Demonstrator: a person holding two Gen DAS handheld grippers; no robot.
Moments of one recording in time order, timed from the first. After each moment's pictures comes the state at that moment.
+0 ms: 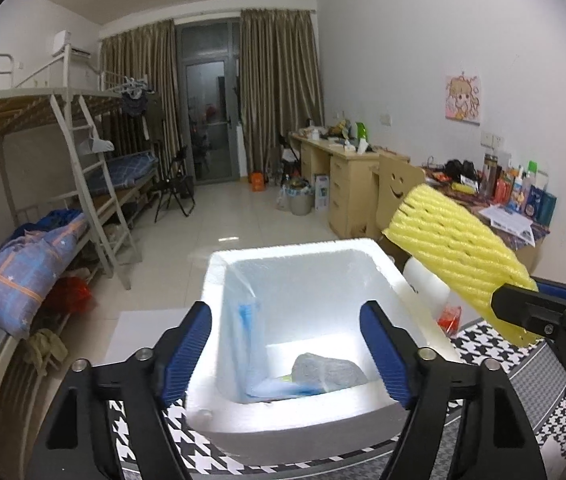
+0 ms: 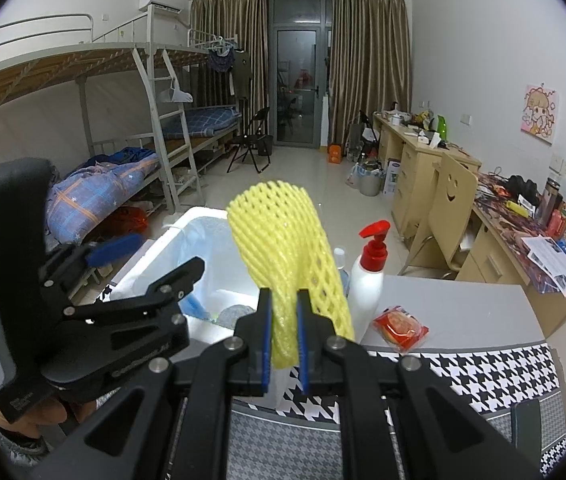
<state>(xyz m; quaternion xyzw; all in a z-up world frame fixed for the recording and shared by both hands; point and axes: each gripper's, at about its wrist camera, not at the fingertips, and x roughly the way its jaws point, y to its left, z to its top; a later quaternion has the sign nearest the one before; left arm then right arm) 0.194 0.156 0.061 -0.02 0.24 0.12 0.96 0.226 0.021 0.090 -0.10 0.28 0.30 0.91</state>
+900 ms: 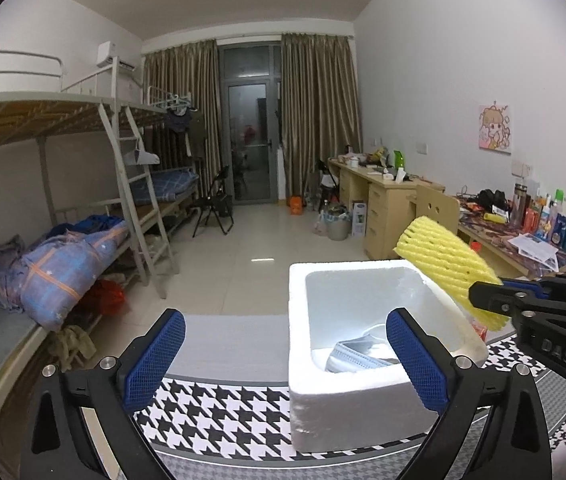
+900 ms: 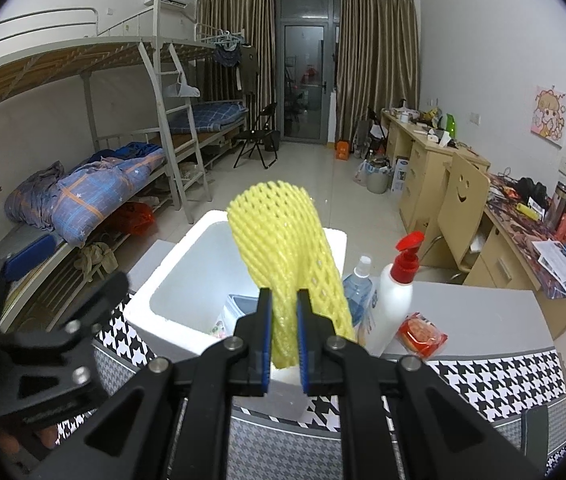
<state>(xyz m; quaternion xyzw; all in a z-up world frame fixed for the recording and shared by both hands) 0.144 0.182 0.074 -0.03 0.20 0.19 0.96 0.234 0.051 0.089 -0.10 0.29 0.31 0.90</state>
